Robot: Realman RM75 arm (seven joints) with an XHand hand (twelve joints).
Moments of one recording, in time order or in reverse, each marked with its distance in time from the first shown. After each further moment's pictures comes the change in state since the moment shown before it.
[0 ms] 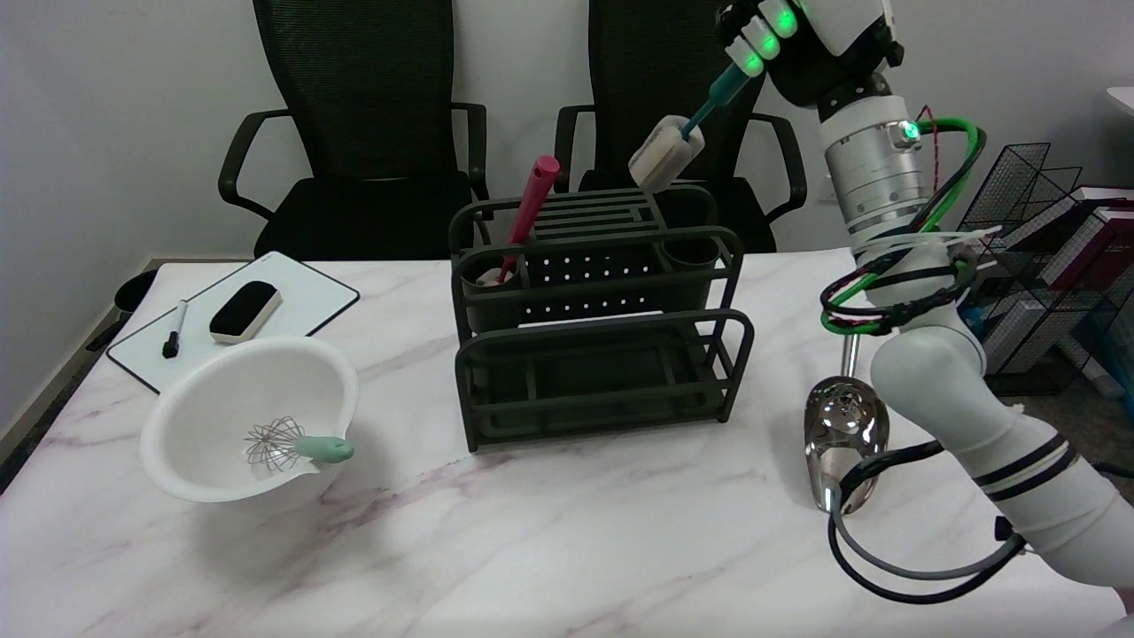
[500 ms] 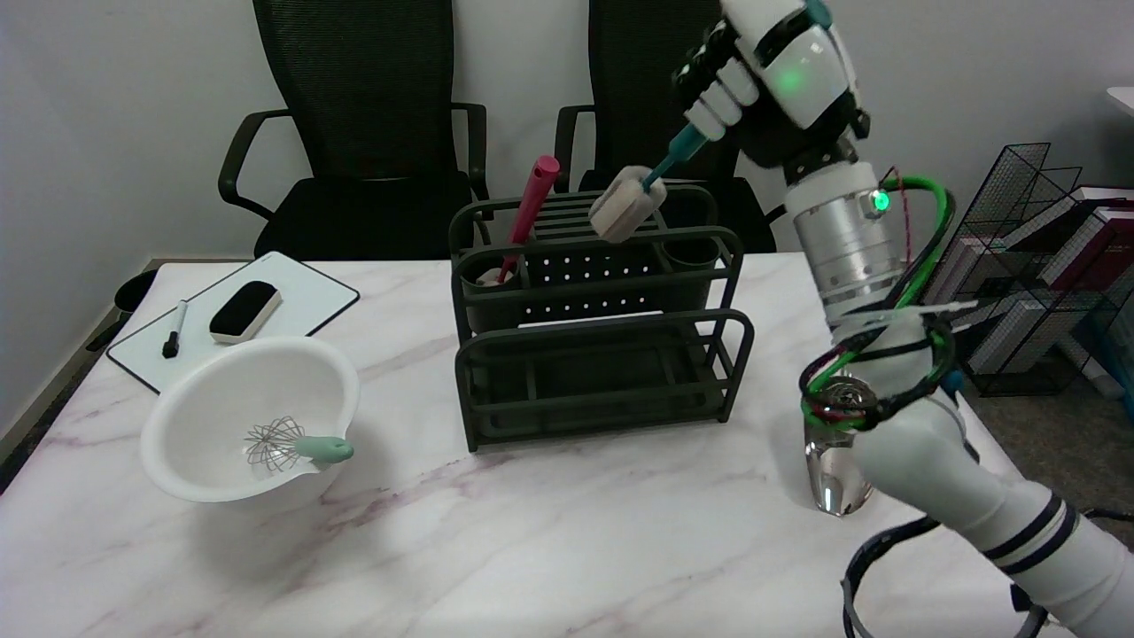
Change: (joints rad) arm -0.134 -0.001 -0.126 0.093 -0.064 0.146 0.004
